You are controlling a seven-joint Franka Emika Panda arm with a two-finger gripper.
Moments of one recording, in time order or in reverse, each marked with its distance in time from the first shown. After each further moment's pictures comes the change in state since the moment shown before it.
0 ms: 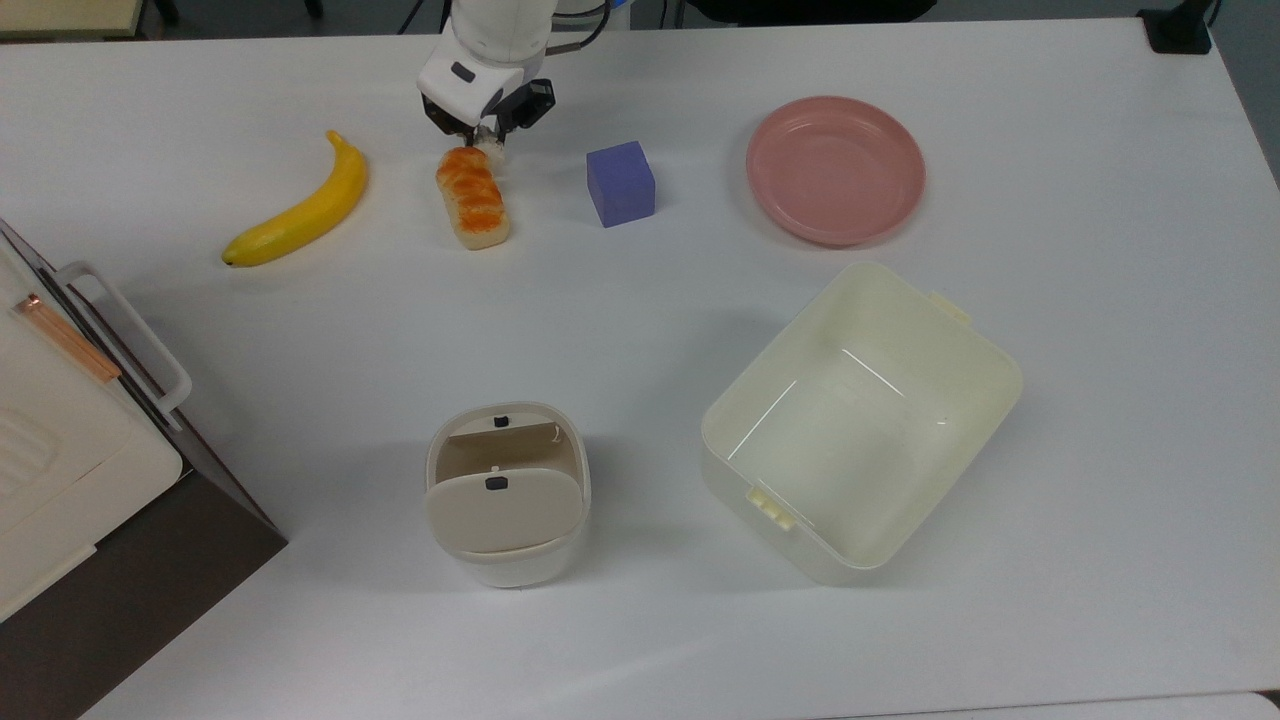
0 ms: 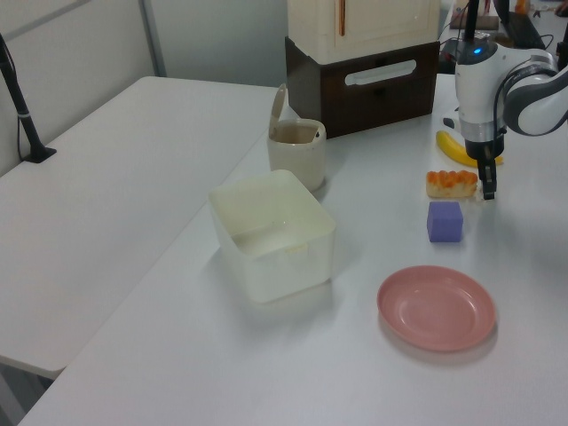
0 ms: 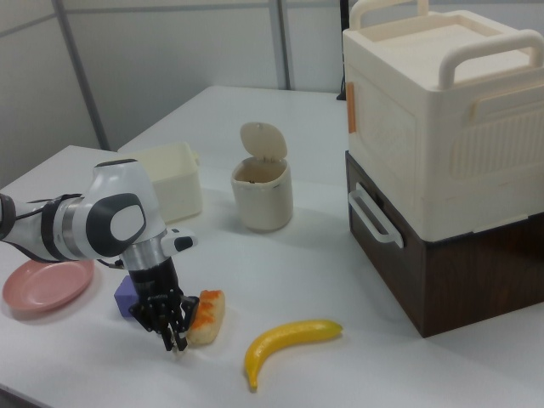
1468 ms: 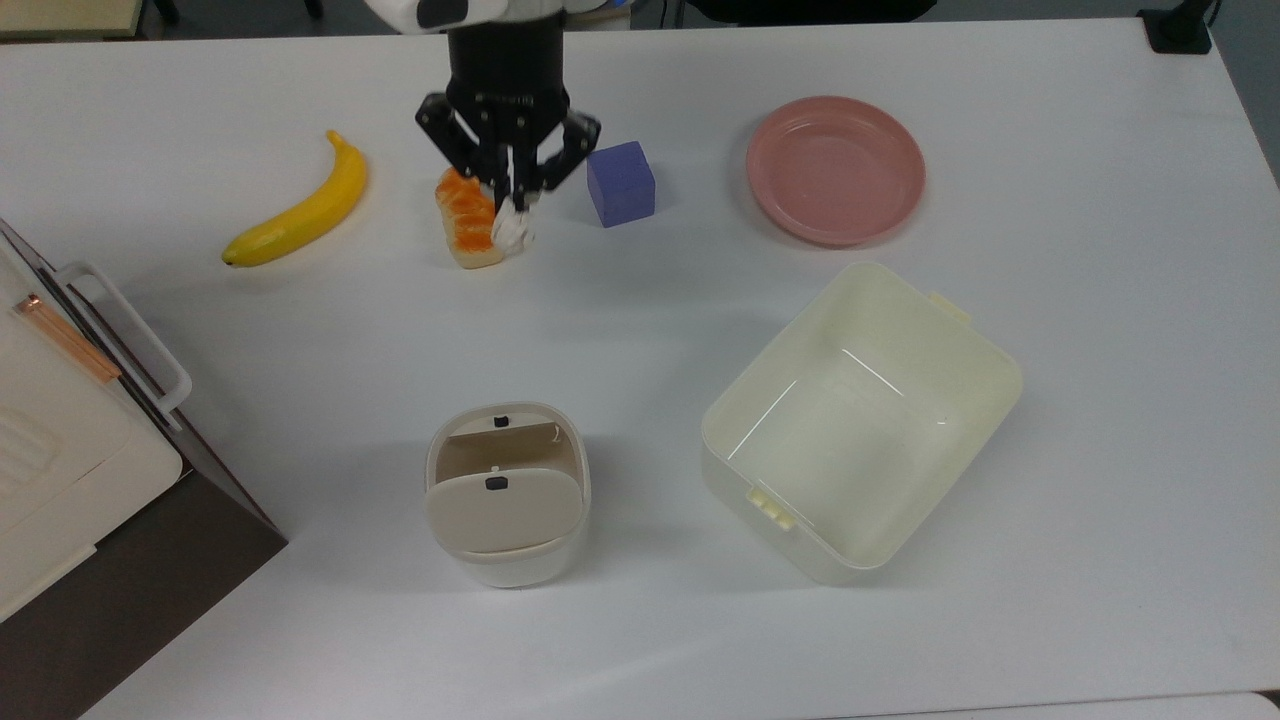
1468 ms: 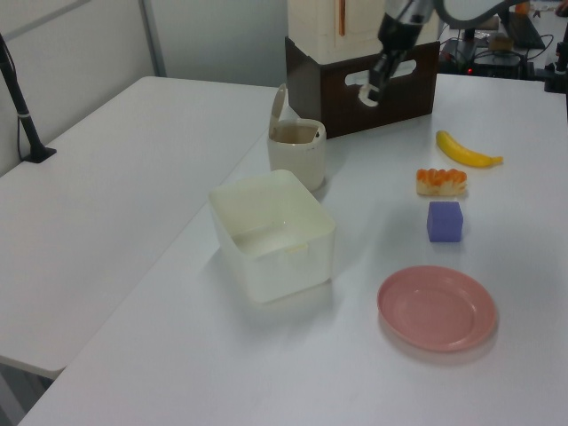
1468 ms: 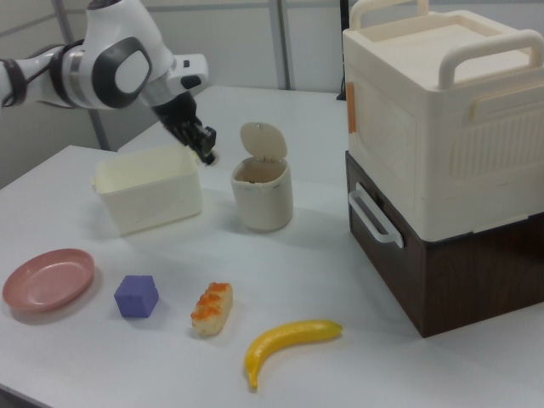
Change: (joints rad) arm 0.077 0.215 -0.013 0.732 0.329 -0.018 0.287
